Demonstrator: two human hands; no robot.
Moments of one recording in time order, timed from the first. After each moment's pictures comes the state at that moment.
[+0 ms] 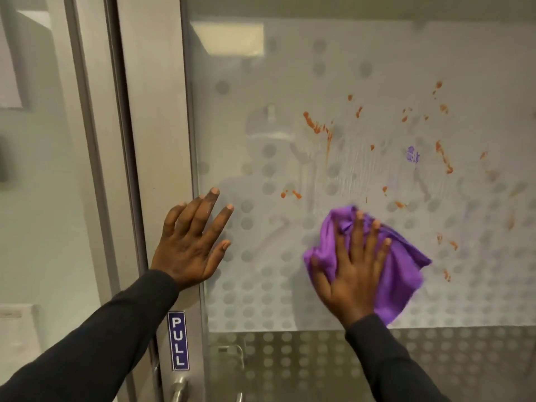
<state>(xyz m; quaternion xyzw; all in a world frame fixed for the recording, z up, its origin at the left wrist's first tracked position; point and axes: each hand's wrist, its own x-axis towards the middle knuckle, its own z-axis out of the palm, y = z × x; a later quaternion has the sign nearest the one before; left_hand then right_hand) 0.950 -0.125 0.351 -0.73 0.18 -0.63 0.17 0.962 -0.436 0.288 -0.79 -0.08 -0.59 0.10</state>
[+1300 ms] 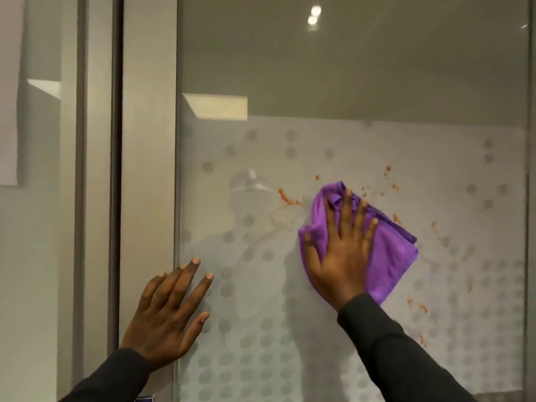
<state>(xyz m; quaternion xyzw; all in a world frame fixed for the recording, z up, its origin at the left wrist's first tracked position) 0.944 -0.124 0.349 -0.79 0.17 -0.57 0.14 0.961 -0.448 0.440 -0.79 -0.06 -0.60 0.11</state>
